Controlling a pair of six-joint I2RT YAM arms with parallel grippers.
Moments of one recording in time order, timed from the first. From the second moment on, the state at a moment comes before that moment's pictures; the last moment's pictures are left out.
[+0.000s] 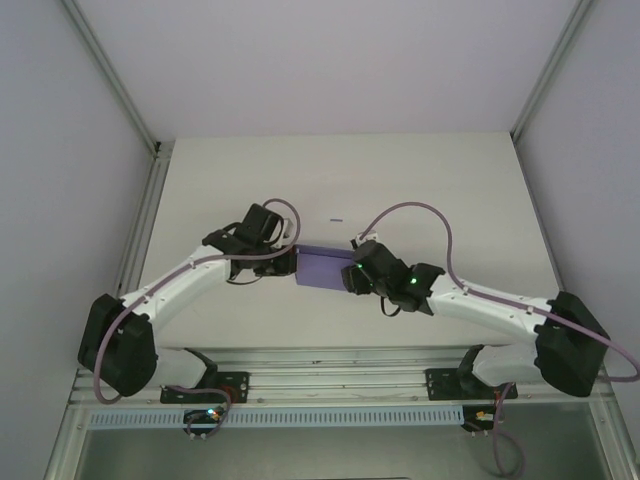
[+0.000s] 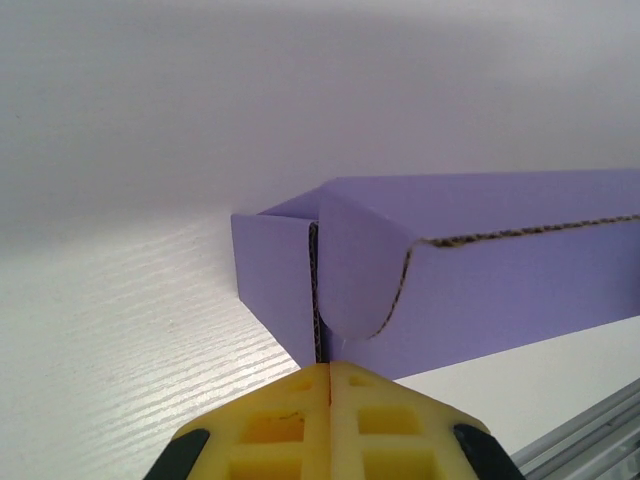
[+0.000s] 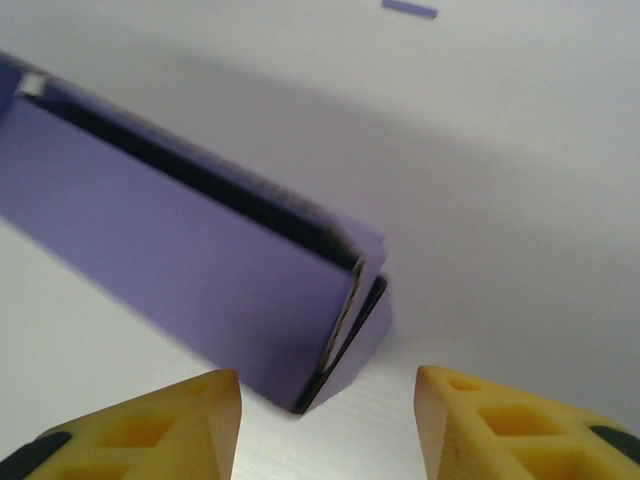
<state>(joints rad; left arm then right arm) -0.63 1.36 0.94 -0.63 0.24 -0.53 0.85 1.27 0.78 -0.34 0.23 0.52</state>
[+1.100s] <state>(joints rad) -0.65 1.39 0.96 -0.61 0.25 -0.56 0.75 1.32 0.84 -0.38 0.17 0.59</state>
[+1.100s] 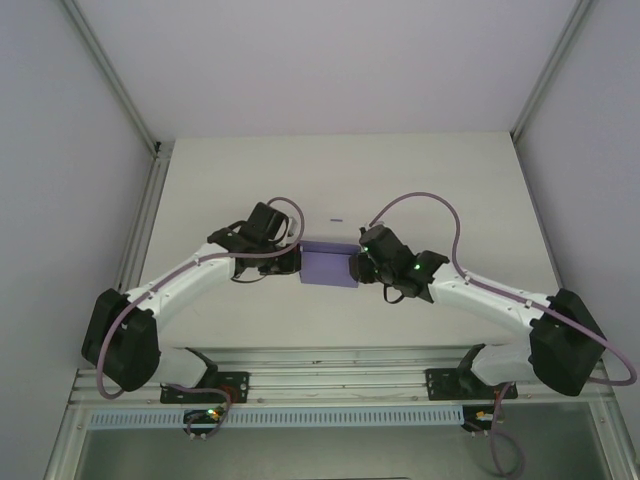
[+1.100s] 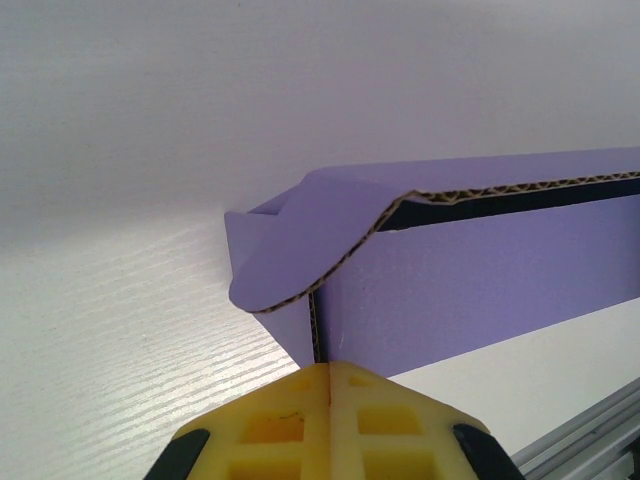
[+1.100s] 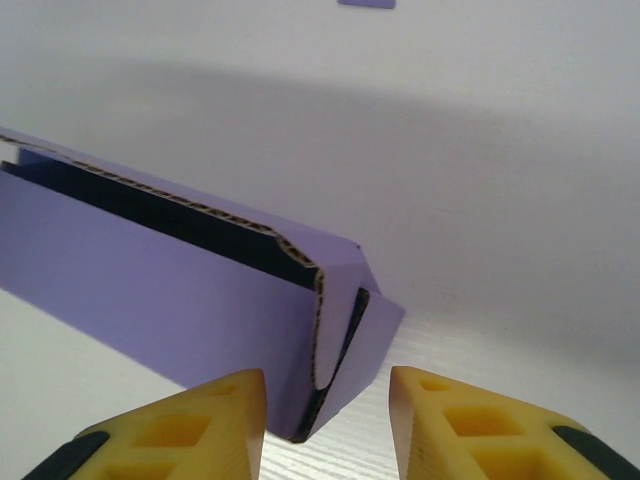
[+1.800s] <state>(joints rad) -0.65 1.40 0.97 -0.62 0.25 -0.56 0.76 1.36 0.90 -0.40 0.23 0.60</state>
